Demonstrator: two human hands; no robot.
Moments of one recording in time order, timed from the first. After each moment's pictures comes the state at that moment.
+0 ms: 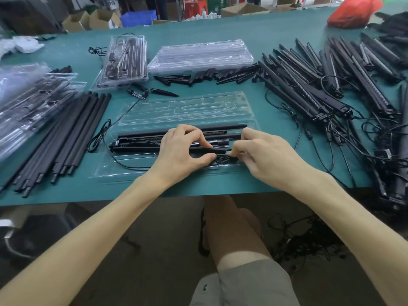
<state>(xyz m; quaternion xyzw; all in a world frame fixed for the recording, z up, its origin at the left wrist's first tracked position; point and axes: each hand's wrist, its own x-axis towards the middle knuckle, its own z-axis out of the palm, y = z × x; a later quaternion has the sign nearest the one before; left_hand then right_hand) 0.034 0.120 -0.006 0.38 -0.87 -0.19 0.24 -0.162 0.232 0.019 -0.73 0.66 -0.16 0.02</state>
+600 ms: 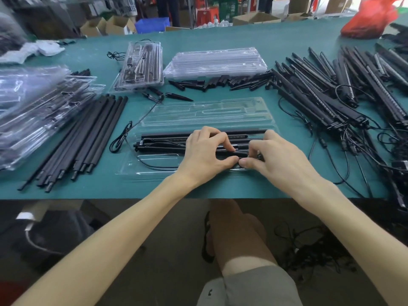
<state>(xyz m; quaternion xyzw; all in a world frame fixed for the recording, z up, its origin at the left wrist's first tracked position) 0.017 0.125 -0.009 0.37 -0.87 -0.18 0.26 -0.146 0.226 0.018 -0.64 0.74 -0.18 0.07</state>
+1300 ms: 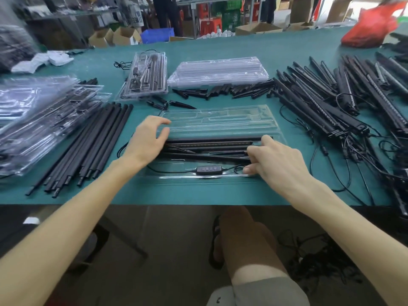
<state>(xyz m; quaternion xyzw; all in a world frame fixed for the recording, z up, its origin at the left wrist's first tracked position) 0.114 0.033 0.014 0.47 -0.83 -0.13 0.27 -0.147 0.212 0.018 -0.66 0.74 -0.10 -0.01</state>
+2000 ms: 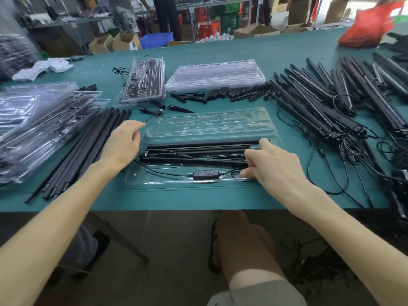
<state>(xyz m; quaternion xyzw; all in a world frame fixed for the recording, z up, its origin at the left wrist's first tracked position) 0.154 0.001 0.009 0.53 -0.81 -0.08 0.25 -0.149 0.213 0.015 -0.65 0.75 -0.11 -0.01</state>
